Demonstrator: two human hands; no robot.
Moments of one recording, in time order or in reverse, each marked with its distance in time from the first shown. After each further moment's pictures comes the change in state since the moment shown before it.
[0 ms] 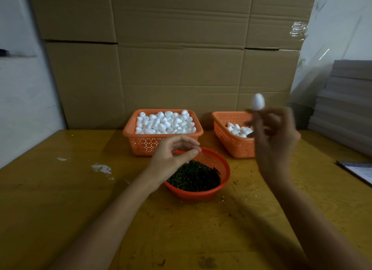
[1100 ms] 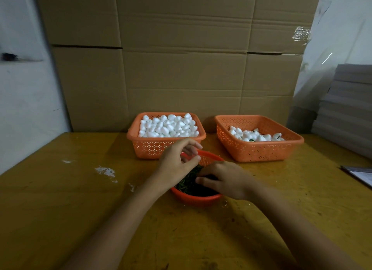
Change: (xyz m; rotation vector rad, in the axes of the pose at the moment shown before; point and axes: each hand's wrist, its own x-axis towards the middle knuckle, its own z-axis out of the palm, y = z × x) left_hand 0.006 -0.007 0.006 0.331 0.061 0.056; right_hand -0.032 0.000 0.039 -0.542 -1.343 -0.033
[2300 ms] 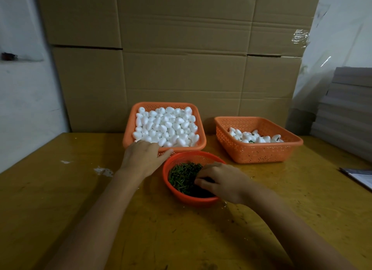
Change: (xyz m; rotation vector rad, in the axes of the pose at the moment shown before) left_hand 0.015 -0.039 -0.058 1.069 -0.053 -0.195; right_hand -0.001 -0.002 0.004 -0.034 -0.009 0.022
